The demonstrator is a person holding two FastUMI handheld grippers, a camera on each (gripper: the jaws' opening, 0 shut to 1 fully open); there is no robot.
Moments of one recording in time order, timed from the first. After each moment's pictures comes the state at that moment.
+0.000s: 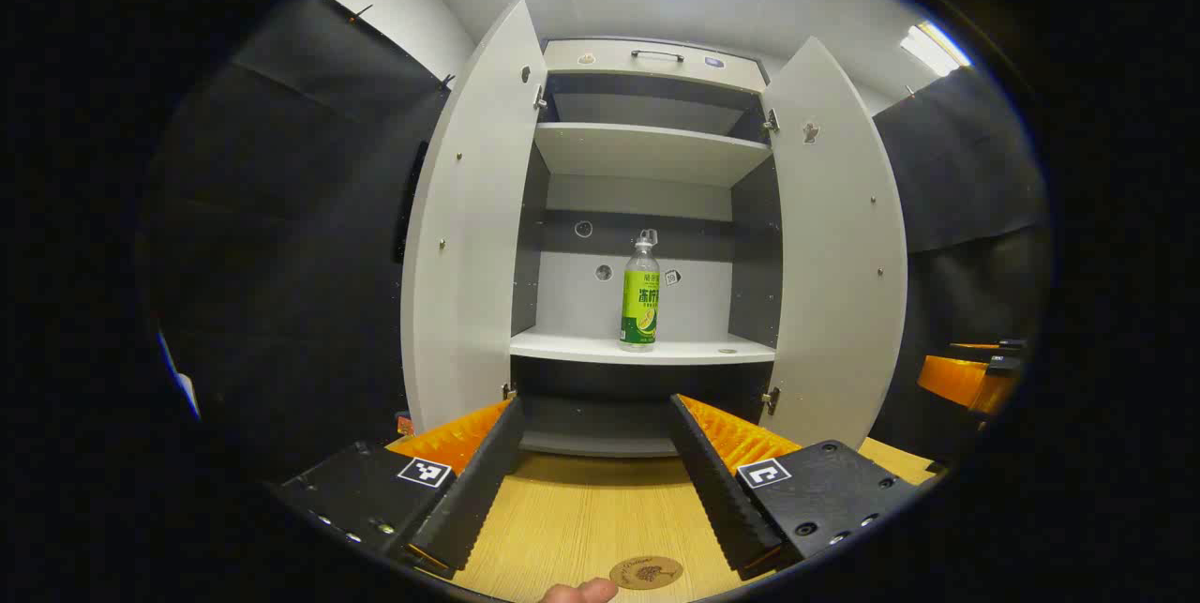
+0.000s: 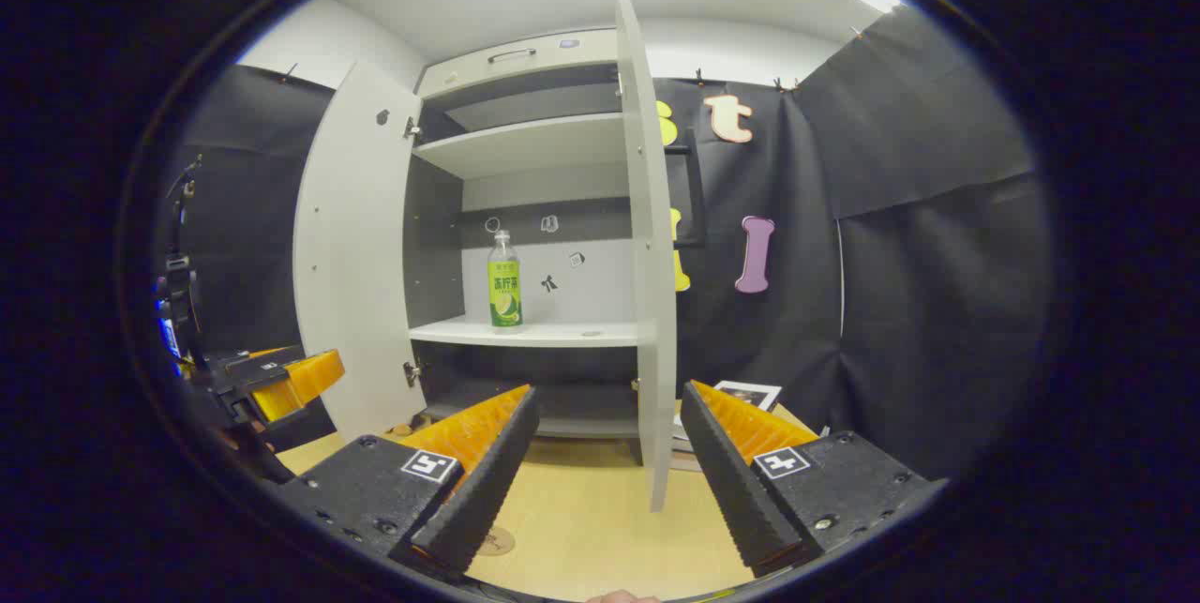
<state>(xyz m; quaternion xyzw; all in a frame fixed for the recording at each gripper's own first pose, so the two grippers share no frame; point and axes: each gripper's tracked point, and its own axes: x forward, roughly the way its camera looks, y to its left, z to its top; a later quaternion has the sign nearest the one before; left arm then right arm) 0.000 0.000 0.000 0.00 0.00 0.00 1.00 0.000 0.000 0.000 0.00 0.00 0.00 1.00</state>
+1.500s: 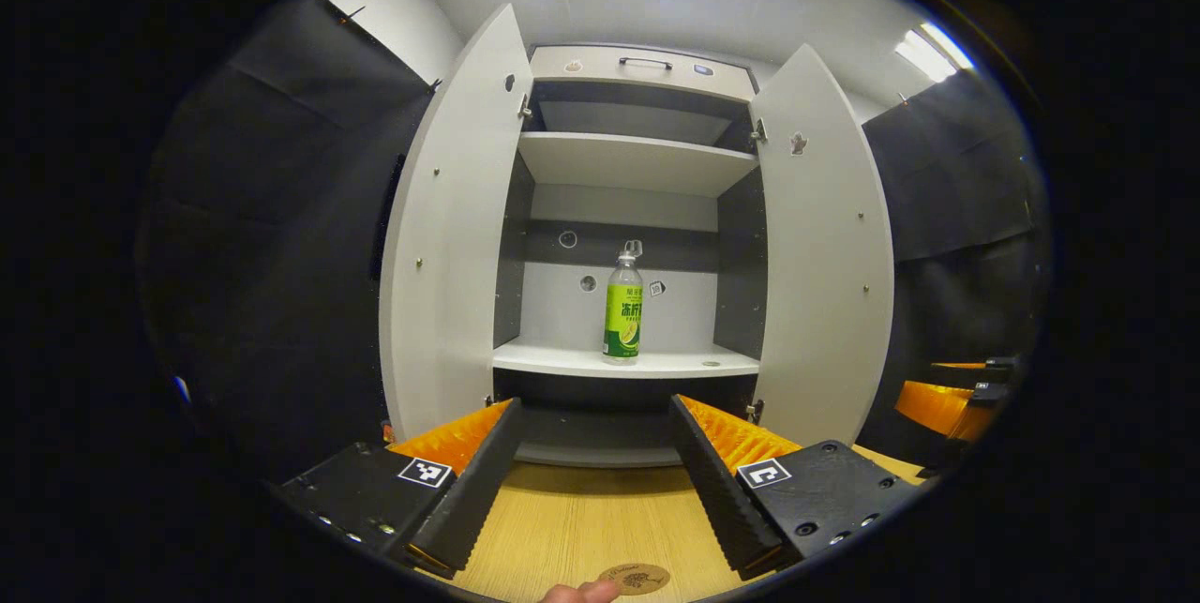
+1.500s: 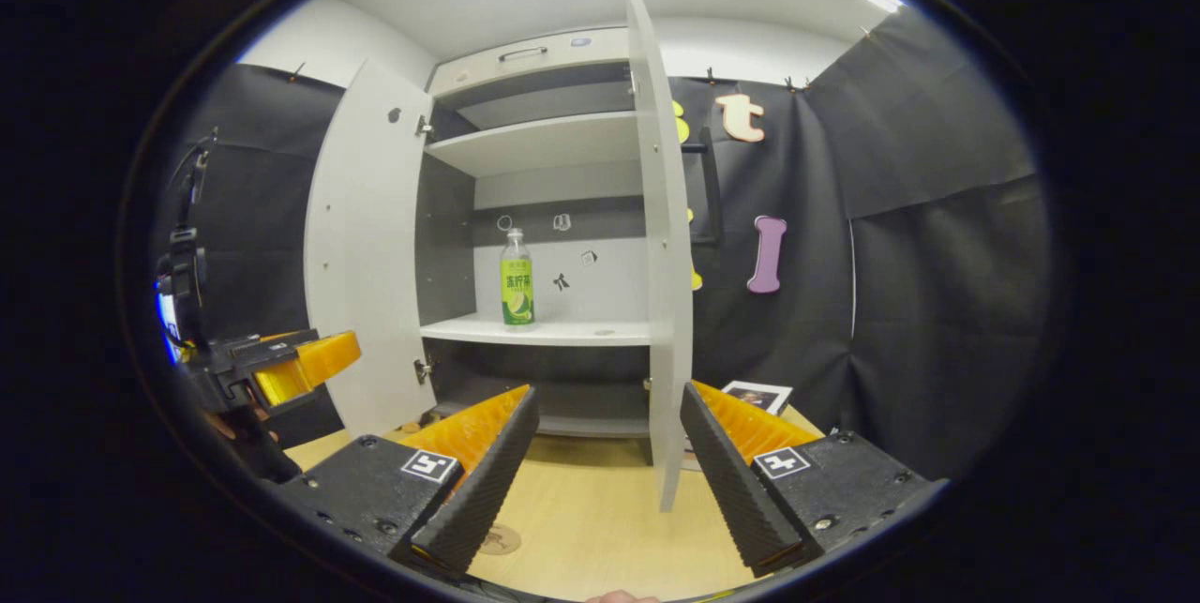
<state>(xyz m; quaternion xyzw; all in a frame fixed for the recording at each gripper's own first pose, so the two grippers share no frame) 0.013 -0.022 0.020 0.00 -0.01 -0.03 1.00 0.000 0.005 0.000 0.00 0.00 0.01 1.00</state>
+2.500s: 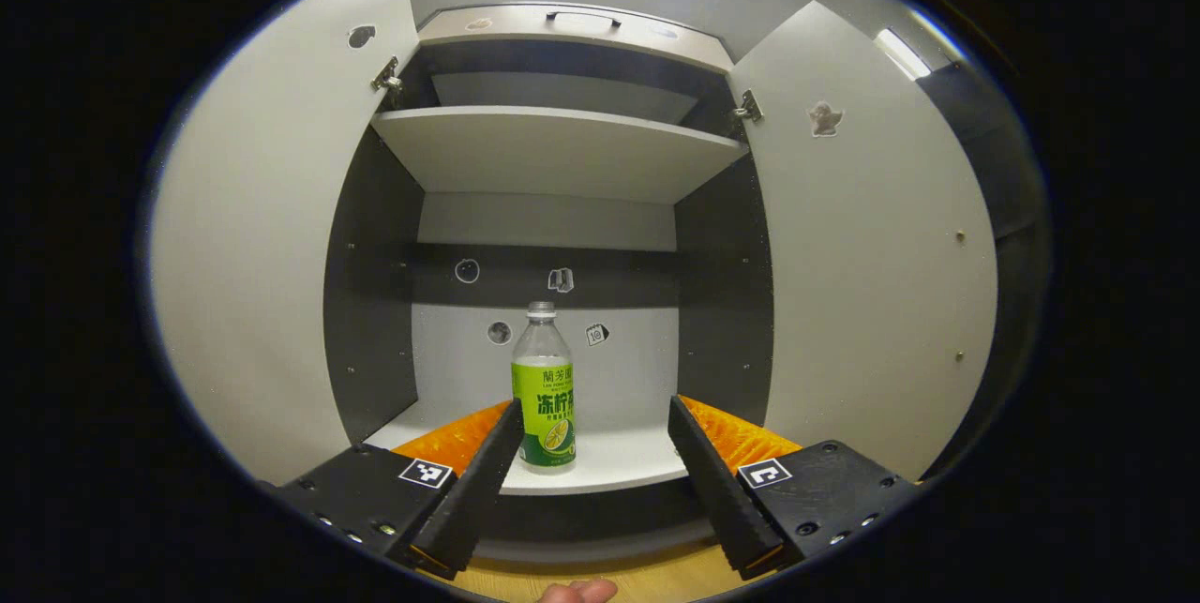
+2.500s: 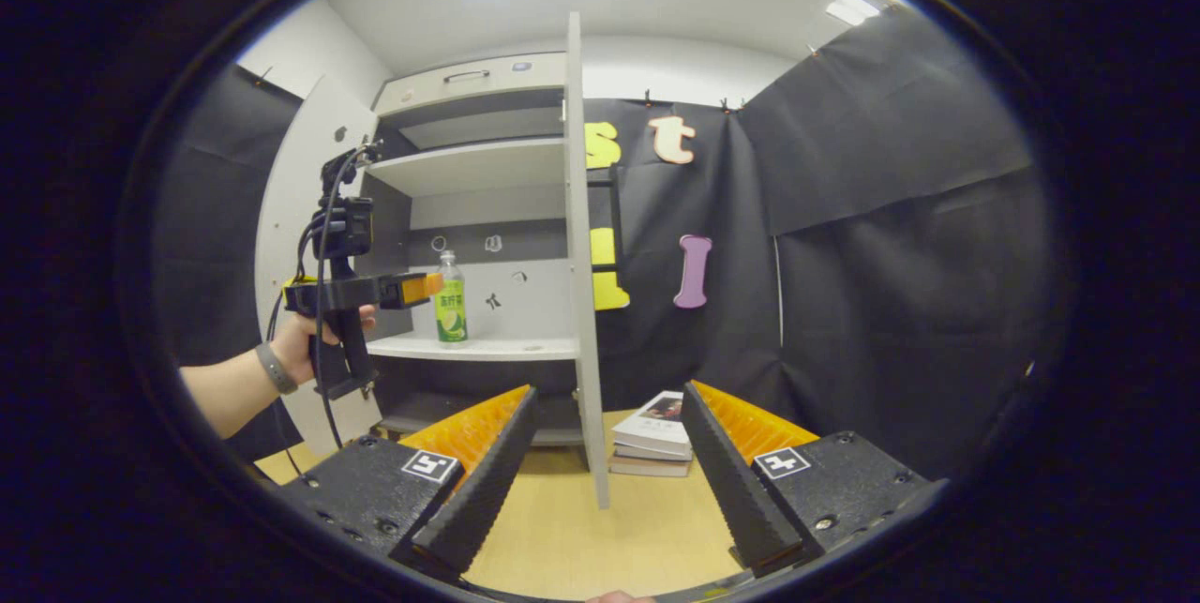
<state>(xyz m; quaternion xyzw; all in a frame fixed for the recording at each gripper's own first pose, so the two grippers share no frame) 0.249 -0.092 0.073 0.02 -0.02 -0.12 0.99 -0.045 -0.056 0.014 0.02 -0.04 -0.11 0.99</state>
